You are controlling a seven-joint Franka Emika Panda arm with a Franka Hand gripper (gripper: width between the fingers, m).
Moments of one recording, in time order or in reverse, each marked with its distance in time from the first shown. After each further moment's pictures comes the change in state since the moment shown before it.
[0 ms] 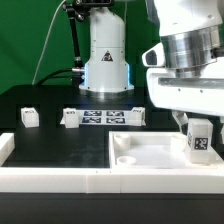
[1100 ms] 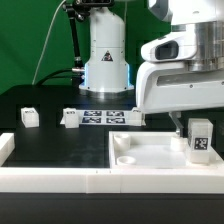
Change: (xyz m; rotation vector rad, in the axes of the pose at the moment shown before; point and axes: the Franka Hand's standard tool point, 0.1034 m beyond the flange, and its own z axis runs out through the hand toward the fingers) arm 0.007 -0.004 -0.008 -0.095 0.036 -0.837
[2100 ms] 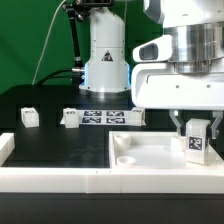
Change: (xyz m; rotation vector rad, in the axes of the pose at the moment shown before) arm -0.003 0.009 0.003 0.028 0.015 0.673
